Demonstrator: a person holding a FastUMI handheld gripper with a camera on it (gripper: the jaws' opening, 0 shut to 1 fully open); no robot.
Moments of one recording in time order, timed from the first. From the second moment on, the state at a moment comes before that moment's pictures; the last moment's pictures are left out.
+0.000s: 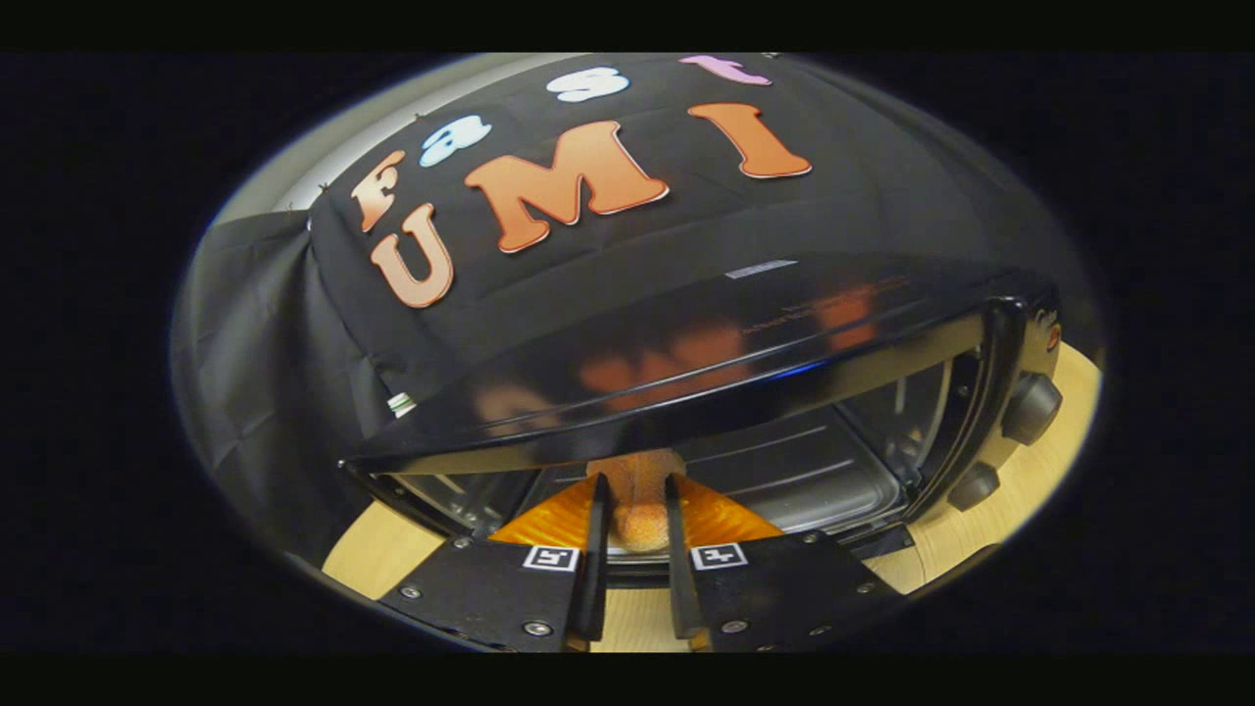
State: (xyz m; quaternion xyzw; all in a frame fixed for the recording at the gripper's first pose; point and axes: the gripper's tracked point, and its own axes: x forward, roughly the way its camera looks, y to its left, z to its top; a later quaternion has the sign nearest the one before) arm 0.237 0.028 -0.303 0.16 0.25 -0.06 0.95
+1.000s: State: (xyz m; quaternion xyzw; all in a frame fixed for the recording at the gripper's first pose) arm 0.140 0.026 -0.227 0.06 0.23 -0.03 0.97
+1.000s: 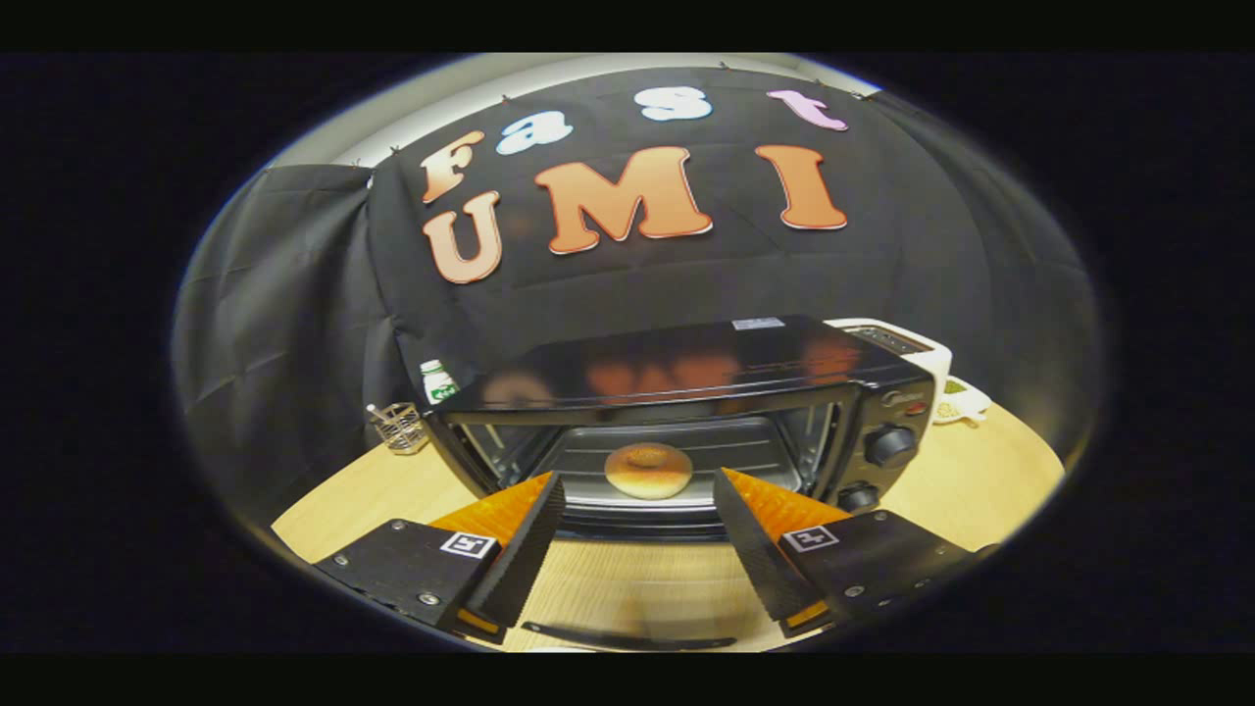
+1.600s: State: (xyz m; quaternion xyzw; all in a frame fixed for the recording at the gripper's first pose) arm 0.034 -0.010 -0.084 0.05 0.07 -0.04 1.00
